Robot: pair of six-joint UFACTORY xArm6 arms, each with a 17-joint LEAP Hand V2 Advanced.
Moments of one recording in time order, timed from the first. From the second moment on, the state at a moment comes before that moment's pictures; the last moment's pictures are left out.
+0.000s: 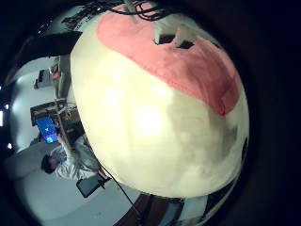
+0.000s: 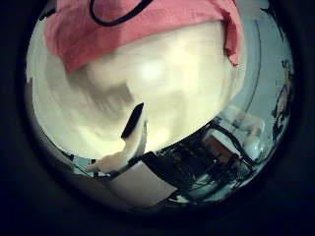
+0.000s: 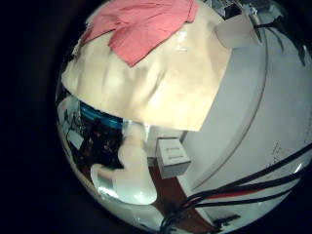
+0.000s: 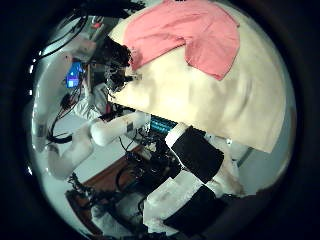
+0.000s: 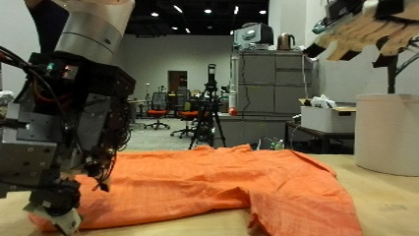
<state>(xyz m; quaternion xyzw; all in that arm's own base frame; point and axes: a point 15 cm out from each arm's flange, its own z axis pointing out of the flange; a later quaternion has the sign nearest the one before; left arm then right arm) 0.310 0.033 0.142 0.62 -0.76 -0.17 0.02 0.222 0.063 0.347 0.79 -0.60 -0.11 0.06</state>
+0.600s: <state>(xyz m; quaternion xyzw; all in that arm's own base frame) 0.298 0.045 0.146 0.61 -0.75 -0.24 0.06 0.219 0.056 0.348 0.79 -0.60 -0.11 0.06</state>
